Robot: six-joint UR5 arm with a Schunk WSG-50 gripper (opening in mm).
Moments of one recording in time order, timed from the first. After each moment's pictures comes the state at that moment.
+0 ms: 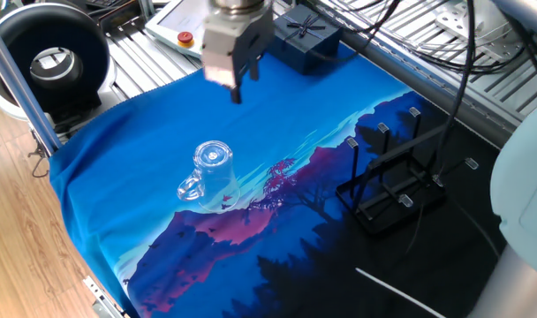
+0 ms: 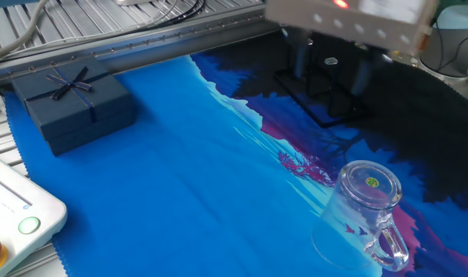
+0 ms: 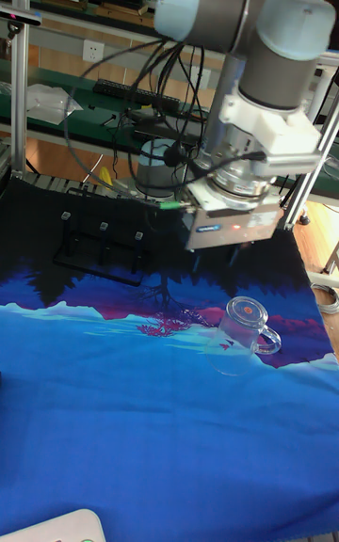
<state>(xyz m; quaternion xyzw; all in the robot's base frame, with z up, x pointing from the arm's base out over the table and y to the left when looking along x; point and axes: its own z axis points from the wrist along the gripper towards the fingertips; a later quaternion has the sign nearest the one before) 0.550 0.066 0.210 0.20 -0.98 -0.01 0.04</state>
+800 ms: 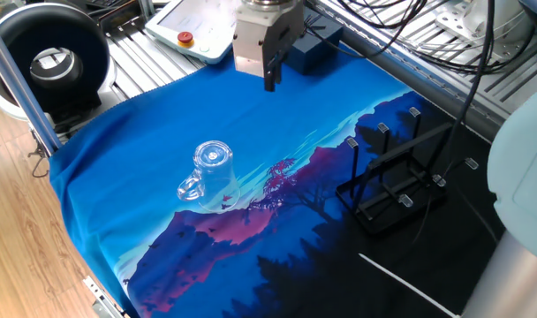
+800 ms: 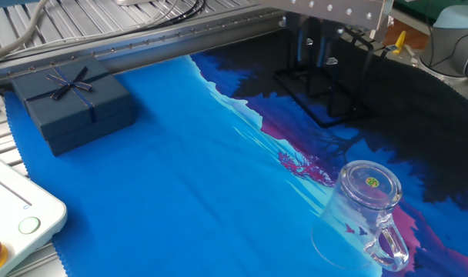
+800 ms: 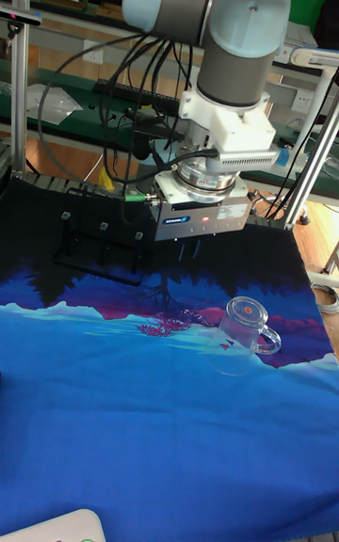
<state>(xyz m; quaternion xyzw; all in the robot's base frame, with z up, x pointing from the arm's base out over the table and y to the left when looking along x) 0.528 0.034 0.202 0.19 -0.98 -0.03 0.07</state>
